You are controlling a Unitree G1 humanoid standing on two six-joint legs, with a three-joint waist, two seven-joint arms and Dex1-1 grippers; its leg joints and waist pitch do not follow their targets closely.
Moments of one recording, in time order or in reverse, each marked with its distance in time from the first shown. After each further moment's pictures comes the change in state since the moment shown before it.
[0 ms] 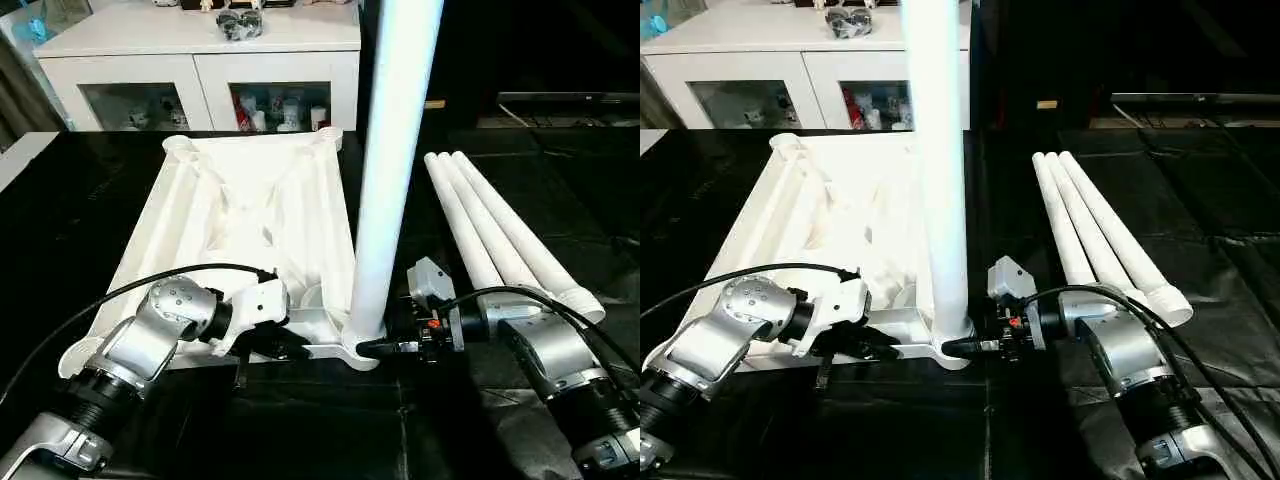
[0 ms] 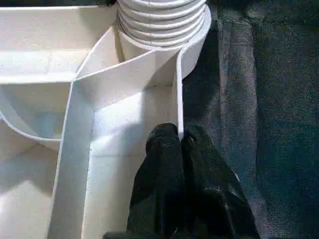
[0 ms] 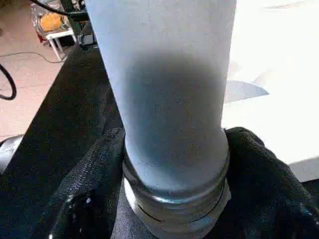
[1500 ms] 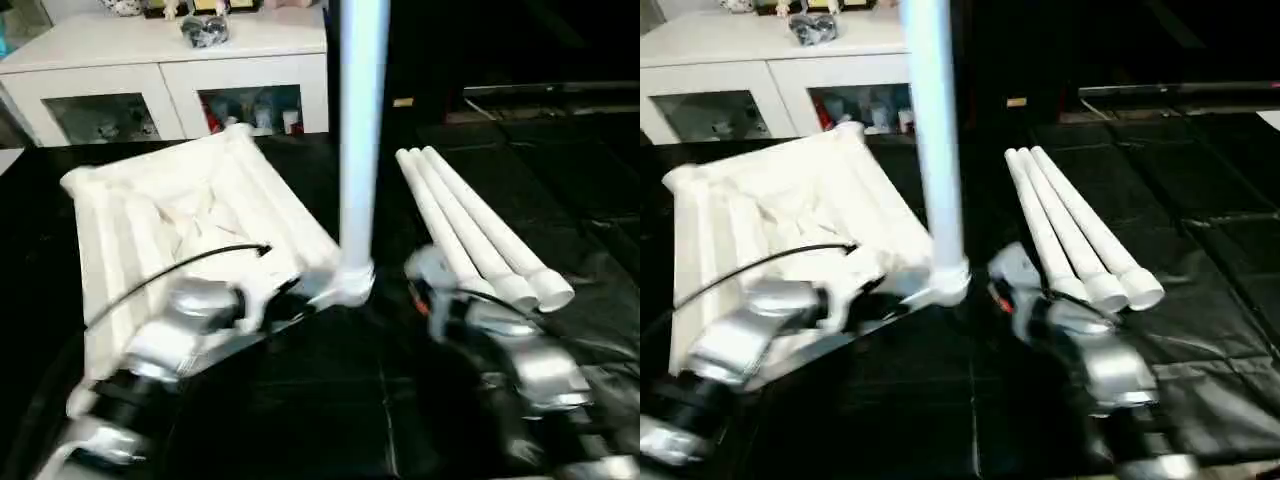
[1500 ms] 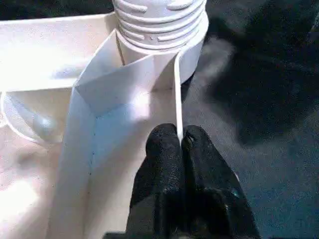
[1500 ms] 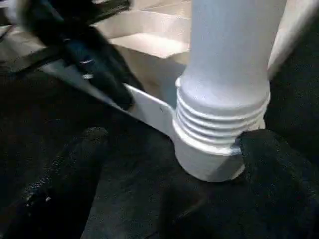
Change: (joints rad) left arm -0.007 -0.090 0.098 0.027 0.030 0.153 0.241; right arm 0.087 0.068 -0.090 -0.069 -0.053 0.024 -0.261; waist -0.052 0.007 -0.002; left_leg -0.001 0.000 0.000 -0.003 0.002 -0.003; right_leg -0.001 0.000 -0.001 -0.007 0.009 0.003
